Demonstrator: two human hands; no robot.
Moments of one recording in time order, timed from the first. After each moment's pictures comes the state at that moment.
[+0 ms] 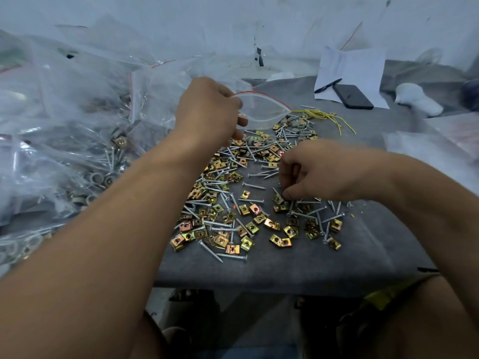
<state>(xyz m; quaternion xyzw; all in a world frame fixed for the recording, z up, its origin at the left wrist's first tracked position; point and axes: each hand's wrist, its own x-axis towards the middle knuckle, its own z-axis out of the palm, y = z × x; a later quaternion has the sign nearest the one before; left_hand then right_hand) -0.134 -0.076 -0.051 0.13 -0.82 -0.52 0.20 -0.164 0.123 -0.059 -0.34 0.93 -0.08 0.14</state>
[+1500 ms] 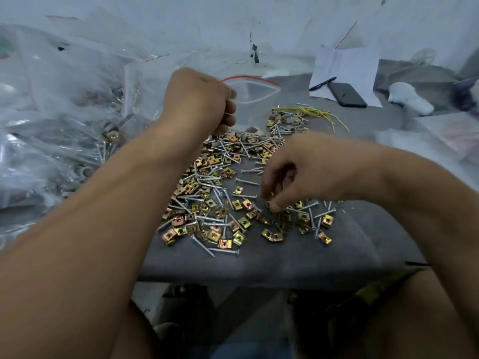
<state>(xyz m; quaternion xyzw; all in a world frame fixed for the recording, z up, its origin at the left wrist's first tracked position) -0.131 -0.072 -0.042 0.17 -0.74 -0.61 0.21 -0.149 0.123 -0.047 -0.44 0.88 -0.12 0.15</state>
